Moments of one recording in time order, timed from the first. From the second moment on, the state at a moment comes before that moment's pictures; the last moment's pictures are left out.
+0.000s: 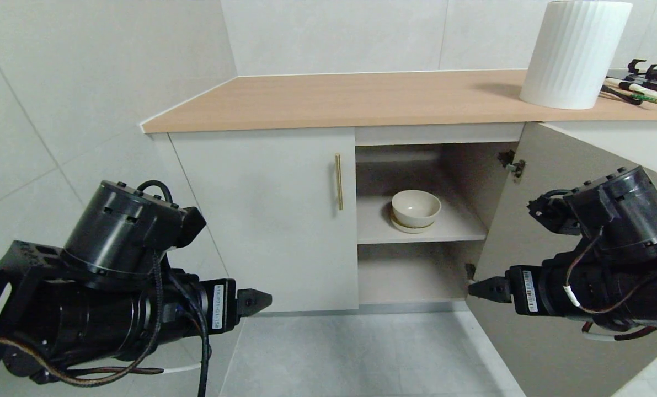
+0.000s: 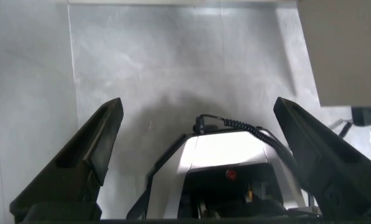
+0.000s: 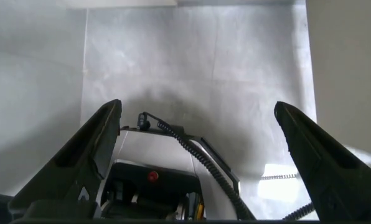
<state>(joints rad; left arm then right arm) -0.58 1.47 -0.88 0.23 0.21 -0.52 0.58 1.50 -0.92 0.21 -0.17 0.47</state>
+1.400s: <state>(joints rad) -0.60 1.47 -0.87 0.23 0.21 -0.52 0.58 1.38 -0.93 0.47 -0.16 0.33</state>
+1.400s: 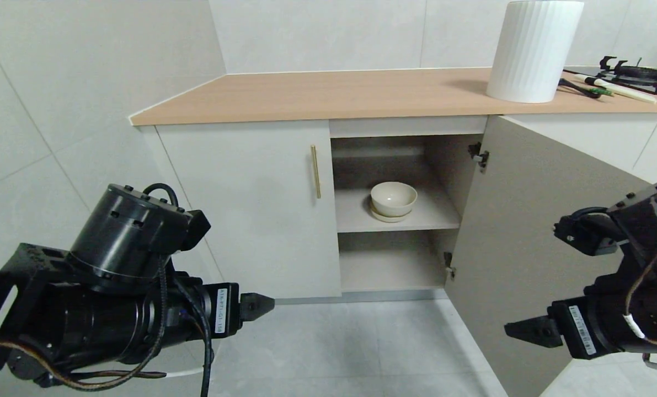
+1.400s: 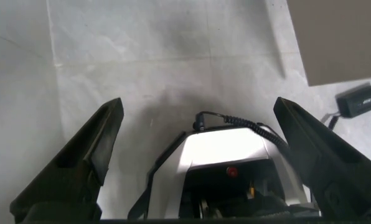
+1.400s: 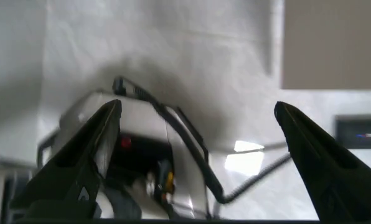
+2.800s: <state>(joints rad) -0.60 1.48 -0.87 0.23 0.21 -0.52 0.05 1.28 -1.02 0.53 -0.16 0.03</state>
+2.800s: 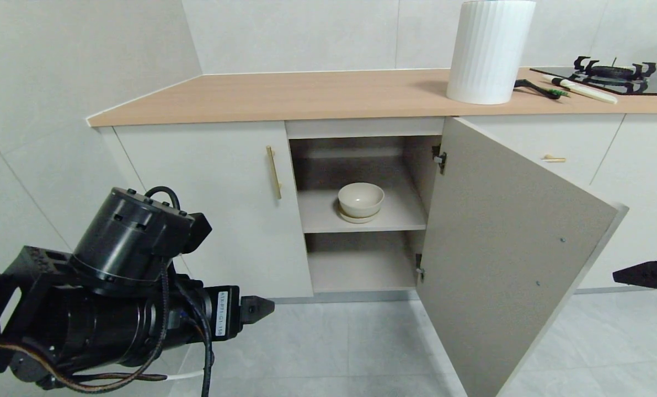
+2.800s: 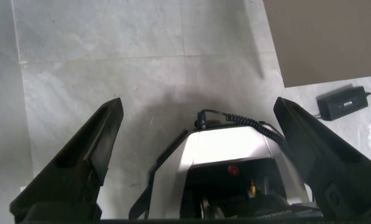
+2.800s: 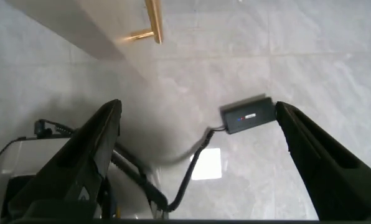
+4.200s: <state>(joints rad) -0.60 1.48 -0.87 0.23 0.21 -0.52 0.08 1.51 -1.01 0.25 -0.16 0.24</state>
